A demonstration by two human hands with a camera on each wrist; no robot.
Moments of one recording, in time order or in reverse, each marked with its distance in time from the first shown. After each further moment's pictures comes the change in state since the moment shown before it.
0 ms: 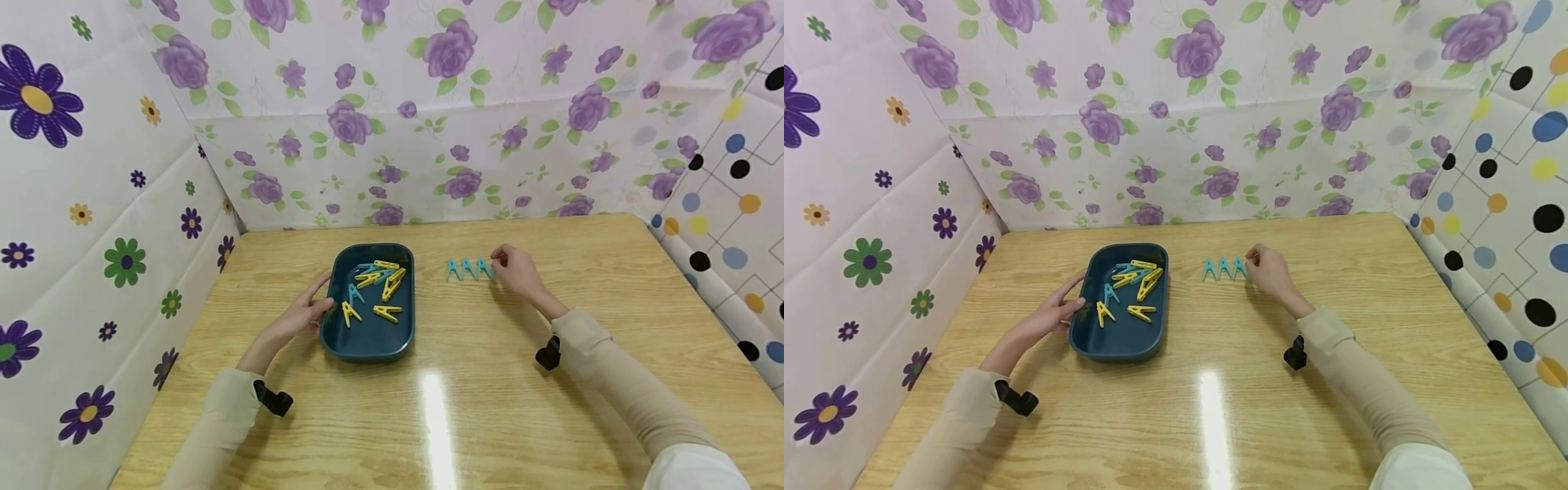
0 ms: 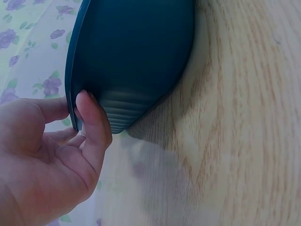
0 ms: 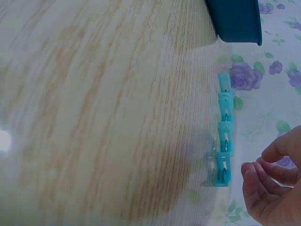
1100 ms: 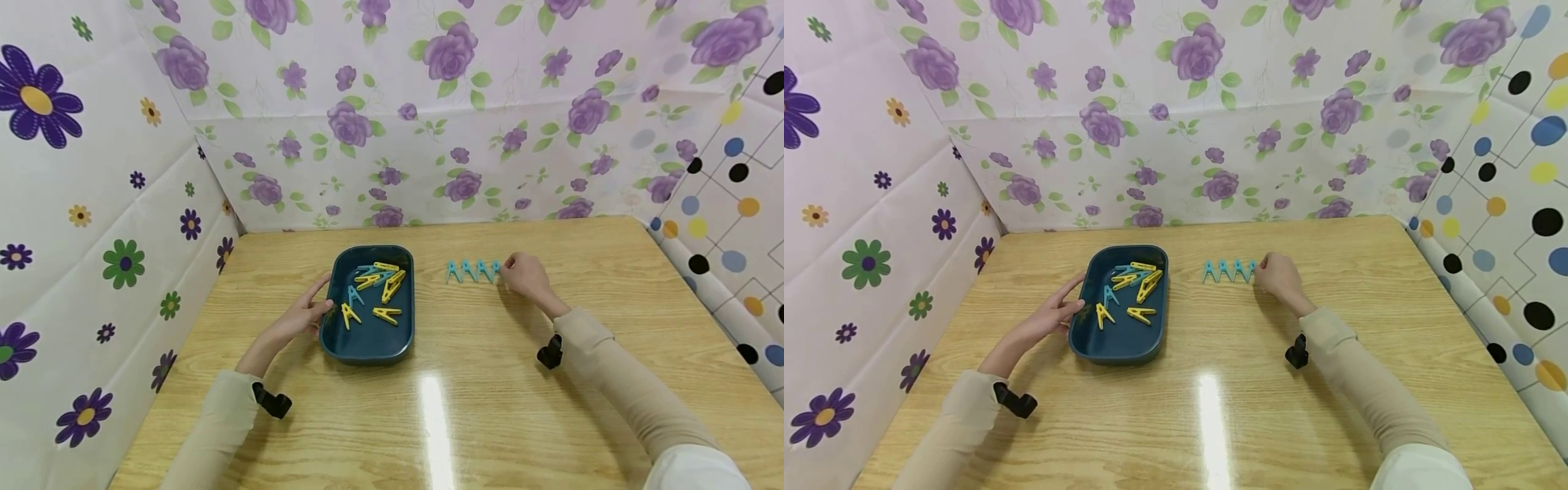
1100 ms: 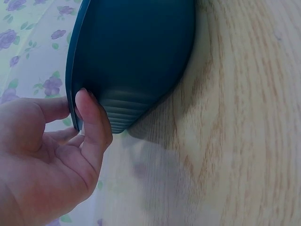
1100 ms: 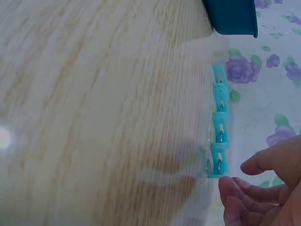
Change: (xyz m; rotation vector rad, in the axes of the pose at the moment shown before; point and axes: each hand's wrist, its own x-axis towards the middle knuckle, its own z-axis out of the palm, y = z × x) left_hand 0.001 -0.002 -0.001 -0.014 -0.016 0.009; right_hand -0.003 0.009 -0.009 -0.113 -0.063 0.161
